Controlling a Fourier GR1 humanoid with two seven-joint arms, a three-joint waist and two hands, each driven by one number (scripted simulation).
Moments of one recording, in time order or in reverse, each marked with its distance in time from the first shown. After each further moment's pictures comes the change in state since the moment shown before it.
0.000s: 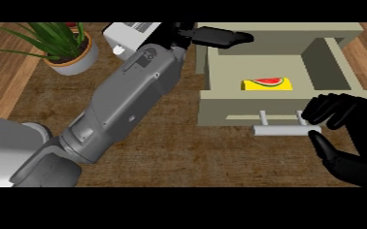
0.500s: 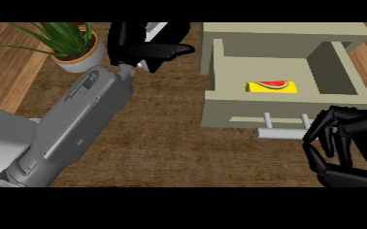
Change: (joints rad) left arm 0.317 0.205 0.031 -0.371 0.013 0.020 0.080; right arm 0.048 -0.079 0.038 -0.042 0.157 0.061 0.010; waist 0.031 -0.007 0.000
